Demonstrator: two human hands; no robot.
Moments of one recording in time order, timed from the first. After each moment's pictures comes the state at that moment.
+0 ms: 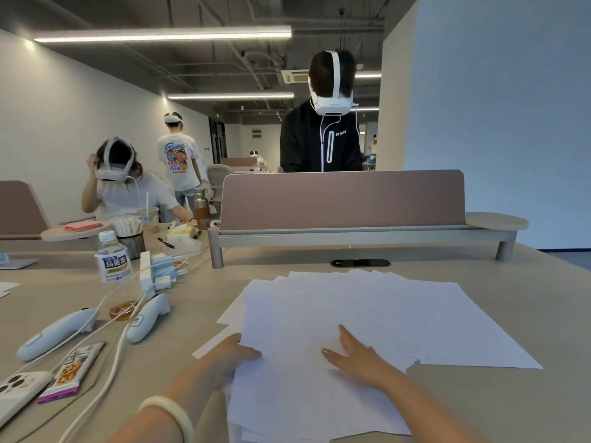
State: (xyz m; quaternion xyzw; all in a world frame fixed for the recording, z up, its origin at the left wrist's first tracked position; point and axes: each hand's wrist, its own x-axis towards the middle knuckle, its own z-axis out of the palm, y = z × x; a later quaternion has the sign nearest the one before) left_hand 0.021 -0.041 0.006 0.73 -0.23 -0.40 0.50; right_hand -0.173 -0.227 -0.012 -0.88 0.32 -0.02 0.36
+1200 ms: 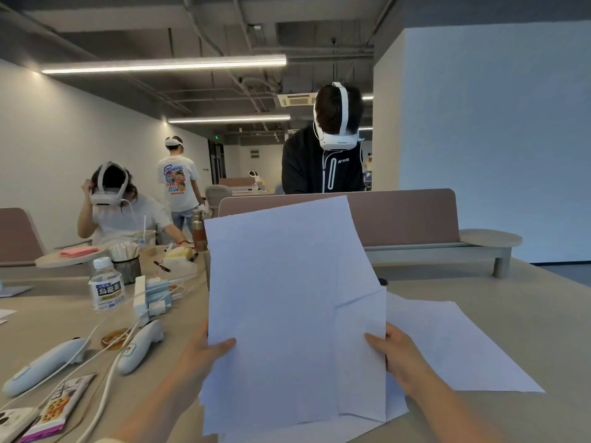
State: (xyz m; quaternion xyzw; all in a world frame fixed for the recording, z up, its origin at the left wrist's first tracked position) left_hand 0.009 -0.017 0.055 0.59 -0.31 -0.27 0.69; right_hand -0.209 -0.269 0.025 -0.63 0.29 -0.30 0.66
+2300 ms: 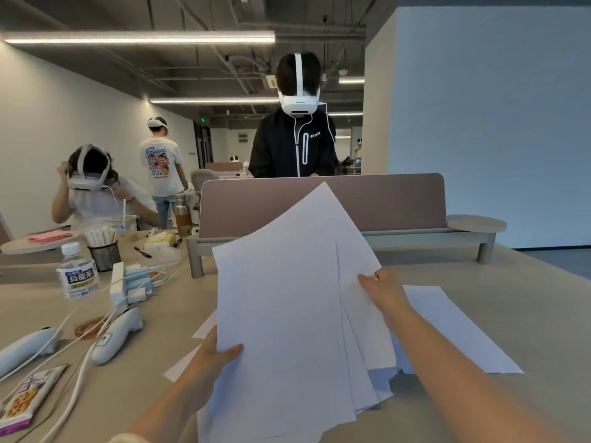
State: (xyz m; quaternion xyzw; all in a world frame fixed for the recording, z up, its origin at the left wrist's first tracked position) left_hand 0.008 -0.054 0.007 0.59 -0.27 -0.33 0.68; right_hand -0.186 -0.292 0.092 -0.66 0.38 -0.37 0.53
